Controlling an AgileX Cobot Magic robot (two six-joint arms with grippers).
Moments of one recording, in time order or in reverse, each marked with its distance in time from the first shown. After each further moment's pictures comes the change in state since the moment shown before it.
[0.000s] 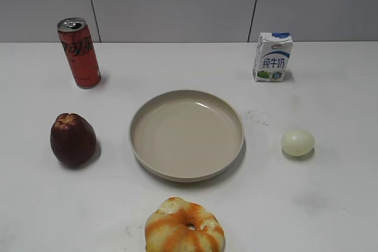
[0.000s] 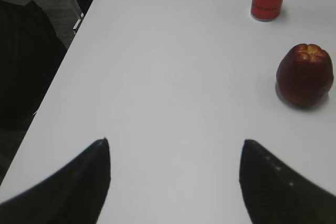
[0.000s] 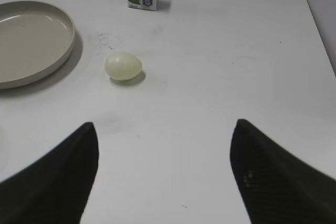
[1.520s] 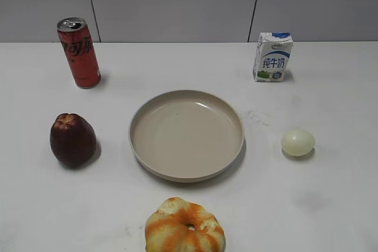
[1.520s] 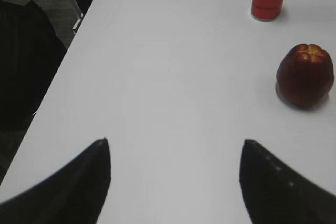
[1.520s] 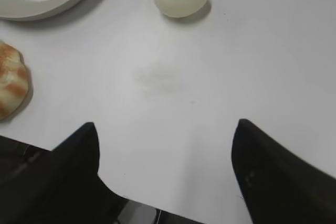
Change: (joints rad) left arm 0.000 0.000 0.000 0.000 0.000 0.000; right arm 0.000 0.857 -0.117 0.211 -0.175 -0.150
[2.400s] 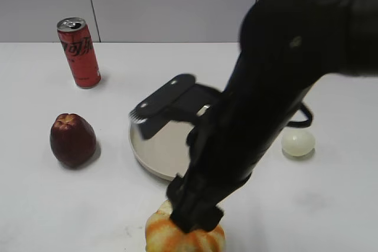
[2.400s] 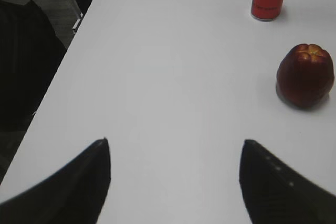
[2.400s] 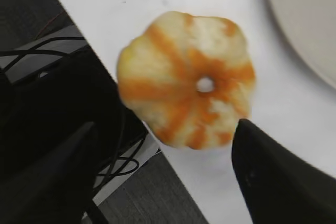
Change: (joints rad) left arm 0.000 0.000 0.000 0.000 0.000 0.000; right arm 0.757 0.829 -0.468 0.024 -0.024 -0.016
